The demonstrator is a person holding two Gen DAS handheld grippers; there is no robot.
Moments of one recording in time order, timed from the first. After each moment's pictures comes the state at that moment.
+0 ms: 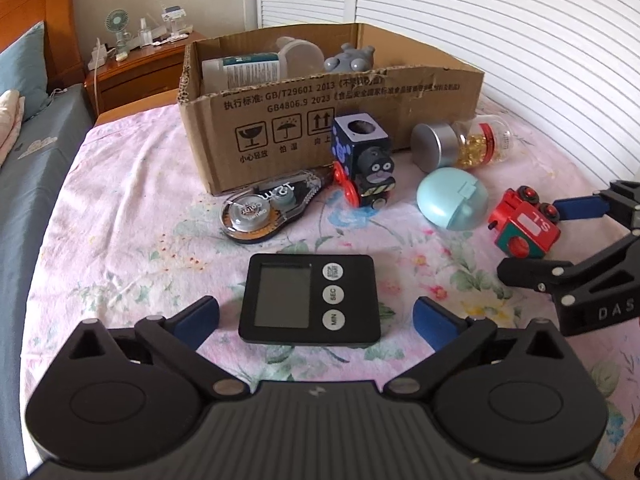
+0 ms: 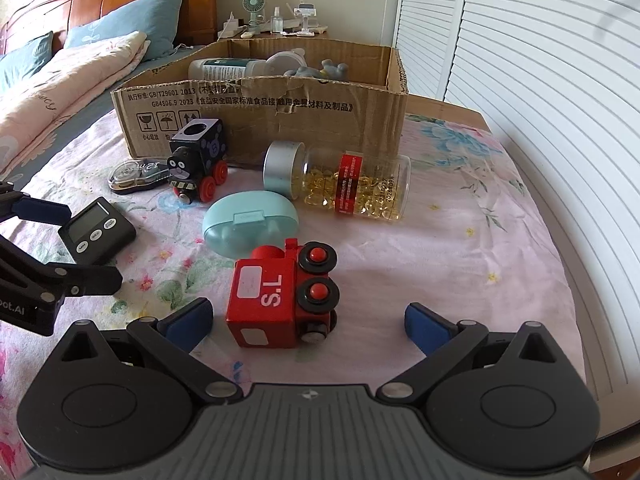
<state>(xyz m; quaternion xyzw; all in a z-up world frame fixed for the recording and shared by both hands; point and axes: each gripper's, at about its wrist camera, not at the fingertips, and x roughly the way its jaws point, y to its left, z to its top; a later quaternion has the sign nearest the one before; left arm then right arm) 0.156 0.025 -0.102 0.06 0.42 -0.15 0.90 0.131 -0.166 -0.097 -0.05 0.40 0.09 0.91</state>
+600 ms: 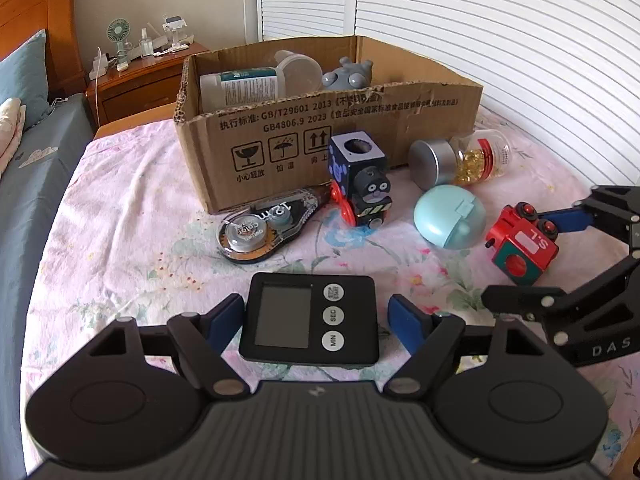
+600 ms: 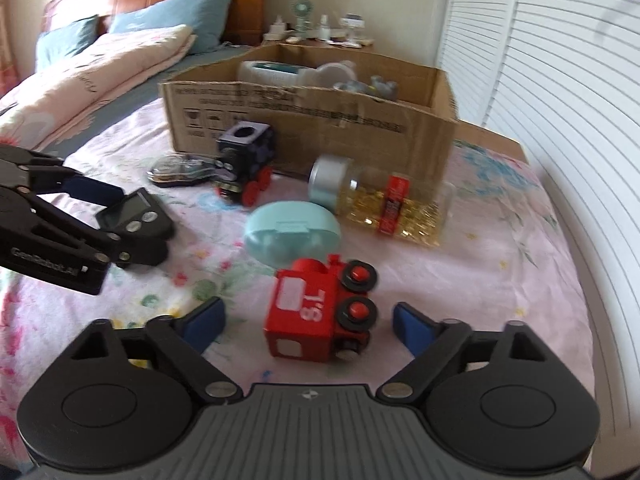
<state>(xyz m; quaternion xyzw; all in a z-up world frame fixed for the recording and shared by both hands) 0.158 0.022 -0.097 0.06 0.40 -0.15 0.90 0.131 -0.155 -0.092 -0.09 0.38 0.16 0.91</state>
